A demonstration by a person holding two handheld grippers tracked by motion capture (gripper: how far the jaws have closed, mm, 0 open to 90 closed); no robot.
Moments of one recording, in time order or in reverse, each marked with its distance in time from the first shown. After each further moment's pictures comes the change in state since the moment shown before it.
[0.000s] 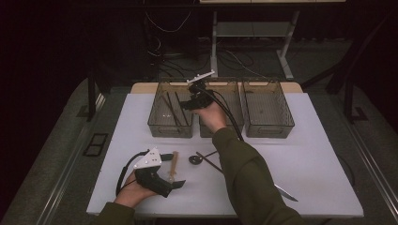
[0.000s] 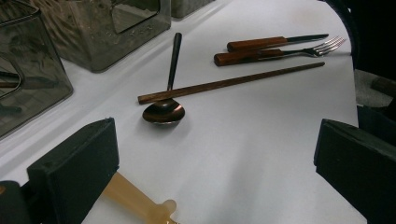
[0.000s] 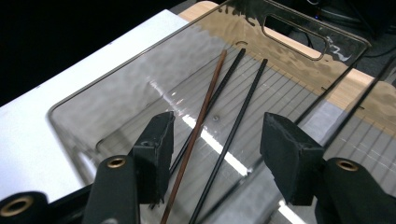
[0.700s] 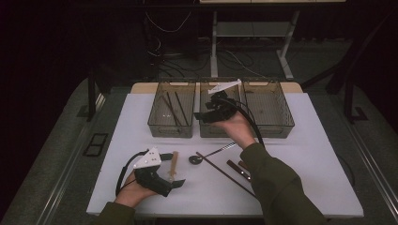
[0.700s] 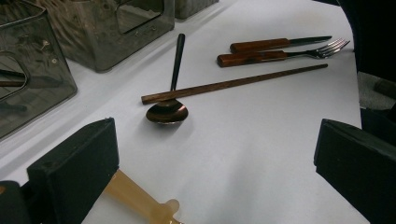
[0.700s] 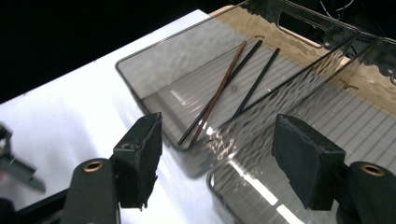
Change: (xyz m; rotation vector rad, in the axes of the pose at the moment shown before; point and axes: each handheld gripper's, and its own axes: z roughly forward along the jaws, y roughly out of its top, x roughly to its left) left arm 0.000 -0.001 0.000 -0.012 0.007 -0.027; right arm -0.004 -0.045 -0.072 -0.061 0.101 -0.054
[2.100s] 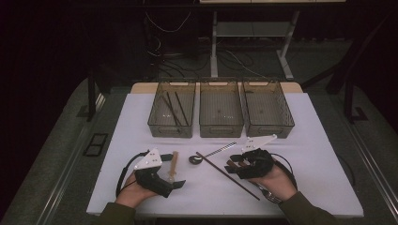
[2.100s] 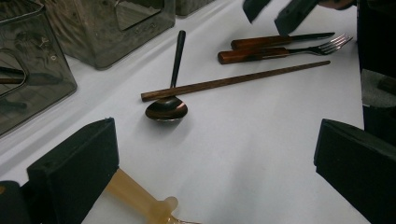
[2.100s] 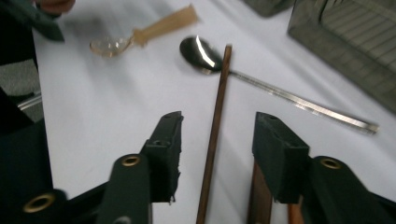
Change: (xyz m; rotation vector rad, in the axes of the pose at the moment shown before) left arm -0.002 0.000 0.000 0.010 0.010 0.008; right arm 0.035 -0.146 -0.077 0.118 0.126 -0.074
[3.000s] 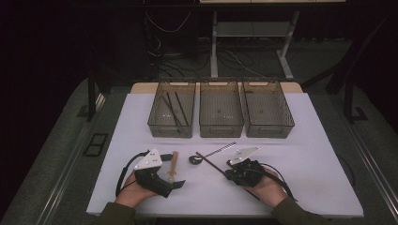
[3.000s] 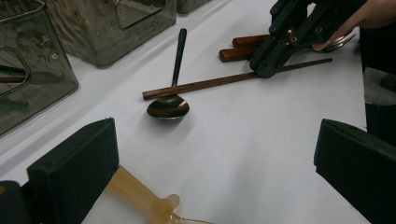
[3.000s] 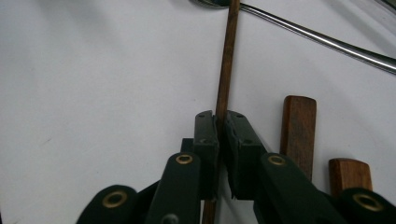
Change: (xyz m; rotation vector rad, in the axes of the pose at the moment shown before) left arm 0.000 0.000 0.000 0.009 0.003 0.005; right arm 0.013 -0.019 0.036 0.153 -0.082 -0.021
